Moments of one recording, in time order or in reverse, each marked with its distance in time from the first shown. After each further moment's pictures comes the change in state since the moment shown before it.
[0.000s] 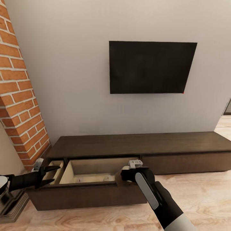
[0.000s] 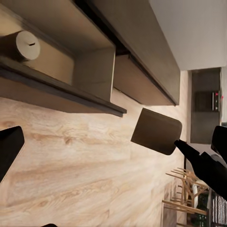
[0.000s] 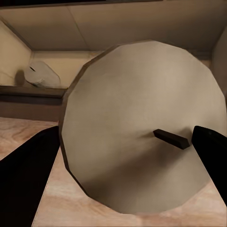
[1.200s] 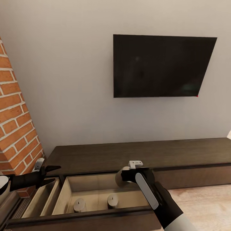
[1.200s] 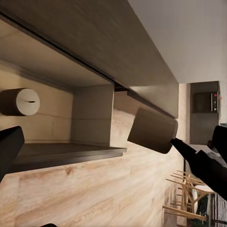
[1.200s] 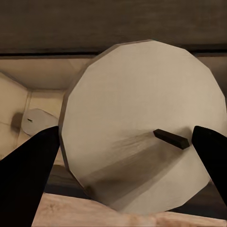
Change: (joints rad) left arm 0.001 -0.004 -0.002 -0.011 0.000 0.000 0.000; right arm 0.000 -0.001 -0.003 0.012 -0.002 -0.003 0.003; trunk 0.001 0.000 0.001
